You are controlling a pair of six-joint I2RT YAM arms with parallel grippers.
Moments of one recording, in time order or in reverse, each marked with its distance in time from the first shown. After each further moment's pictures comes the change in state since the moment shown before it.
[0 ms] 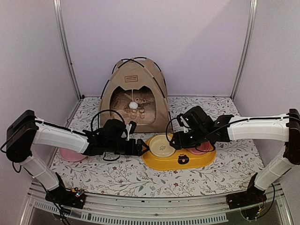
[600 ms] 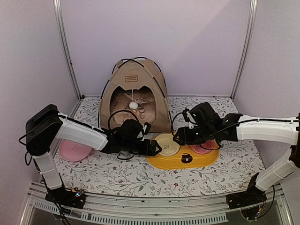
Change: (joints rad) left arm -0.048 0.233 0.182 0.011 0.006 0.005; right arm -0.018 -0.084 -0.019 -0.001 0.006 0.027
